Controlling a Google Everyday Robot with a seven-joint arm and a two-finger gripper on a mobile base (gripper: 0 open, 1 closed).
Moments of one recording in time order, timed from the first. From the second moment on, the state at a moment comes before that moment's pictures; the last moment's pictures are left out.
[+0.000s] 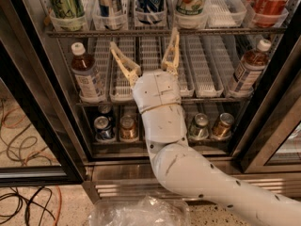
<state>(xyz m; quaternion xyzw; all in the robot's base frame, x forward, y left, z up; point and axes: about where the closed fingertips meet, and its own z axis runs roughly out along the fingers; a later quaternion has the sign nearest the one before) 0.536 -0.010 1.019 -0.09 0.46 0.02 0.88</state>
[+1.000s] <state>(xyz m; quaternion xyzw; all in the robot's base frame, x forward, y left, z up) 0.536 -0.010 1.019 -0.09 0.46 0.02 0.88</state>
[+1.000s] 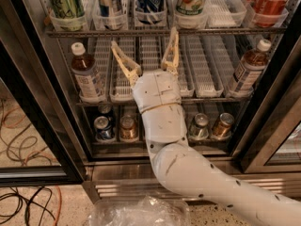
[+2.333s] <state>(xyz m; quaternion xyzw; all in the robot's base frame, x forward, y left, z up) 0.568 -0.017 1.040 -0.08 0.43 0.00 0.90</state>
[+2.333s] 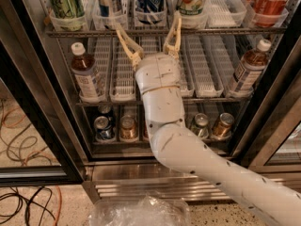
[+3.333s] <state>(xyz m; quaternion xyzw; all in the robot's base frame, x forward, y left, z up) 0.585 -0.012 1.063 -0.09 0.41 0.01 0.91</state>
